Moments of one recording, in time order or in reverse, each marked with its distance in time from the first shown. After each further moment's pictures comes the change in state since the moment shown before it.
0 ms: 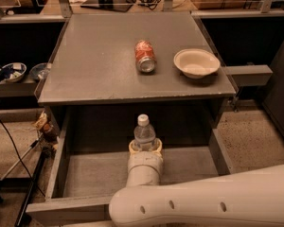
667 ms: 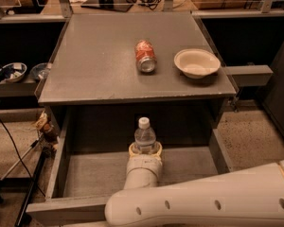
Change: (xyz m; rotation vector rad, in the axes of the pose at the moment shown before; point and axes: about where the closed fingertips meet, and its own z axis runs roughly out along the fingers) arm 0.009 0.000 -0.004 0.032 0.019 0.028
